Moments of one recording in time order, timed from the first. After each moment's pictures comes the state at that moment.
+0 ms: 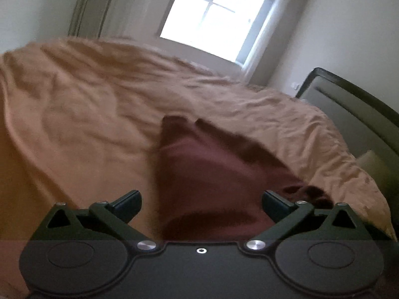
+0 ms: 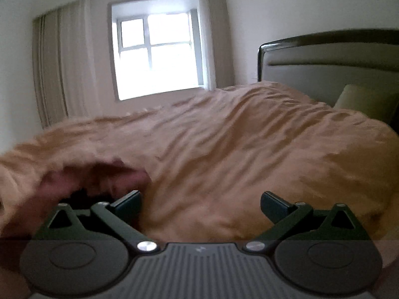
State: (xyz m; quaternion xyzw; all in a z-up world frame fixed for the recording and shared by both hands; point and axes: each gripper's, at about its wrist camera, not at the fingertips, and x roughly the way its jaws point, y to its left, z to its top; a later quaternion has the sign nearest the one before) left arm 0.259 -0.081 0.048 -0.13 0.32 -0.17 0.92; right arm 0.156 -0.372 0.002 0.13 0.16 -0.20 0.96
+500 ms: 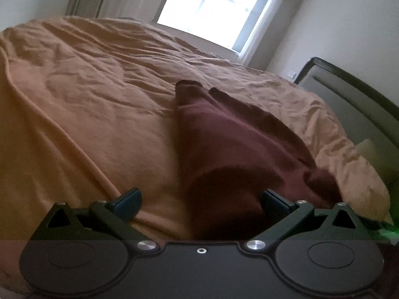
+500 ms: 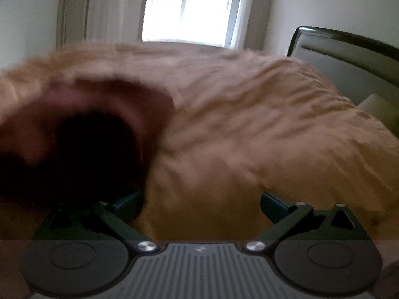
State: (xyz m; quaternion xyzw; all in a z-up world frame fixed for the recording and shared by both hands) left arm 0.252 -0.064 0.001 -0.12 0.33 -0.20 0.92; right arm 0.175 -0.342 -0.054 0.00 0.31 -0.18 0.94
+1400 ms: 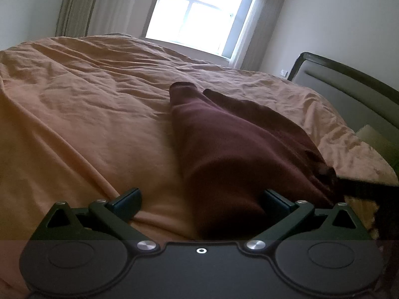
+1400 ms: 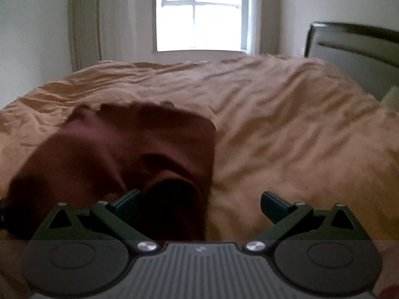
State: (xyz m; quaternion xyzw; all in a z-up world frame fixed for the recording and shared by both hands) left arm 0.242 -0.072 -0.010 -0.07 0.30 -0.21 0.93; right arm 0.199 -0.326 -0.033 0.07 0.27 -0.12 0.95
